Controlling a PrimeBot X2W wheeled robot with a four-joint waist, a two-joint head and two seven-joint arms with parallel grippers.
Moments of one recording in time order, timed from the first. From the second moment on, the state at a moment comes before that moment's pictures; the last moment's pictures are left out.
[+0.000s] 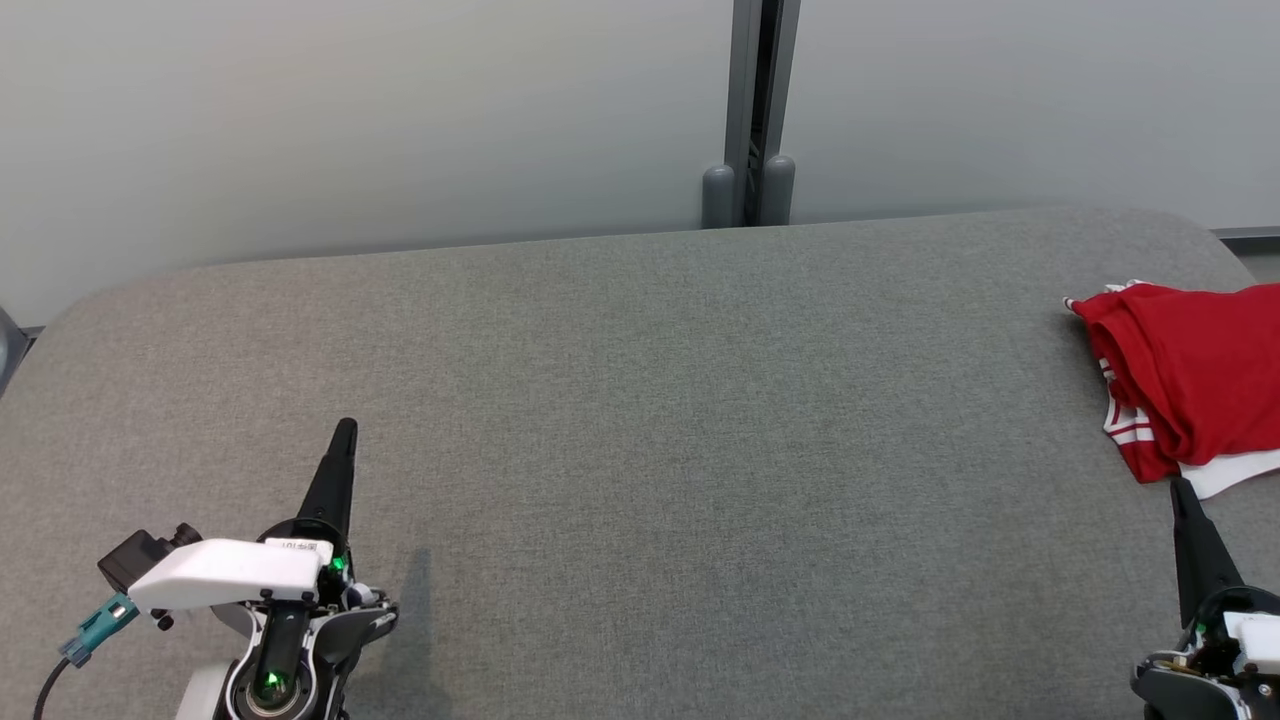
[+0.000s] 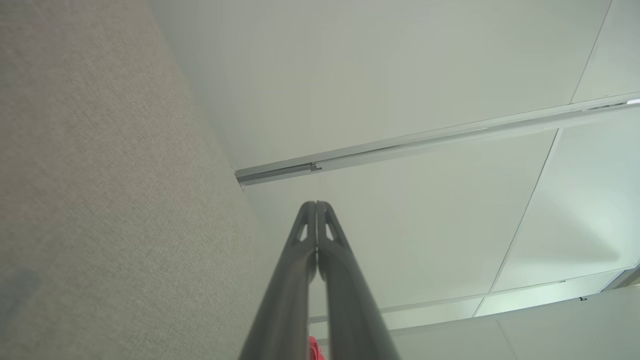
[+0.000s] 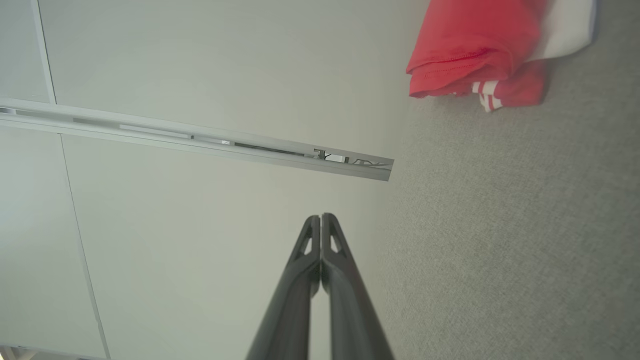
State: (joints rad) left arm -0.21 0.05 -0.01 0.37 -1.50 -0.11 0.08; right arm -0.03 -0.05 -0.20 0.18 1.48 0.13 0.06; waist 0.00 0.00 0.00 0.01
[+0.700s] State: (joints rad) left arm -0.24 0.05 0.00 0.38 -1.62 -0.13 0.12; right arm -0.03 -0.05 -0.22 0.18 1.61 0.13 0.10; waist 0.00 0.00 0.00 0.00
